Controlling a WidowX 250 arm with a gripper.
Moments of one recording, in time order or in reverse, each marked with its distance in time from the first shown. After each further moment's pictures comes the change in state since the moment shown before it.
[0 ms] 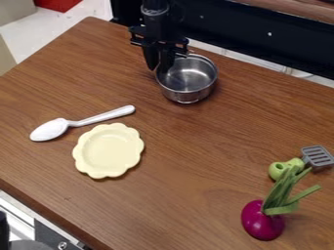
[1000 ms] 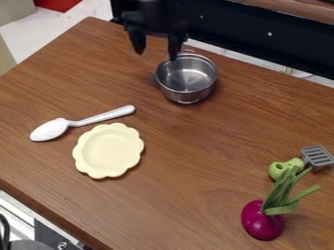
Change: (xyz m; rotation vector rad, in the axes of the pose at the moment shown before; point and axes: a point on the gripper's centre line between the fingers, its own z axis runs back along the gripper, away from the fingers) arm -0.001 -0.007 0.041 0.022 -0.121 0.103
